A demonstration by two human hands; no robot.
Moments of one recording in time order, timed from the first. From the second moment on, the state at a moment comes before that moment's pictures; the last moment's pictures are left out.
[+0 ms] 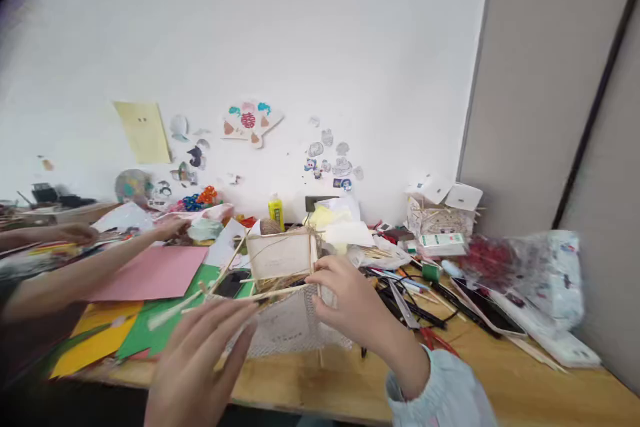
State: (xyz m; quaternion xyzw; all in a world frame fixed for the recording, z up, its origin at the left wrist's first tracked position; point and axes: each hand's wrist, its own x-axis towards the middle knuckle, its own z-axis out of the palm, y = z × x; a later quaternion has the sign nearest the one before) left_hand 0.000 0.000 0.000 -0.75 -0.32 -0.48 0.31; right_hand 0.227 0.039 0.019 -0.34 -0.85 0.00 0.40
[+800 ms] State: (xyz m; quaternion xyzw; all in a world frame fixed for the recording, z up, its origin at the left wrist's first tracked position) left_hand -0.015 0.039 0.022 -0.84 -0.29 -0.40 0.25; right_hand 0.199 0.037 0.000 -0.39 -0.77 -0.22 0.44
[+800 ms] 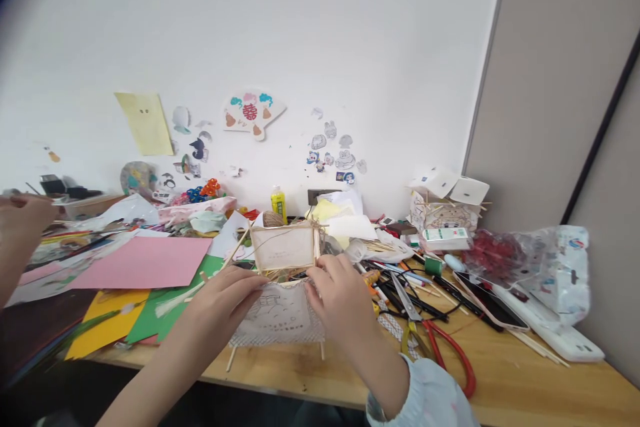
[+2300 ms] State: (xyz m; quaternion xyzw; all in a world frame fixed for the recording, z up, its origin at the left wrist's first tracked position) left_hand -0.069 0.005 0.076 -0.64 -0.31 -0.65 -0.25; right_hand 0.219 0.036 -0.038 -0.40 -0.75 0.09 0.52
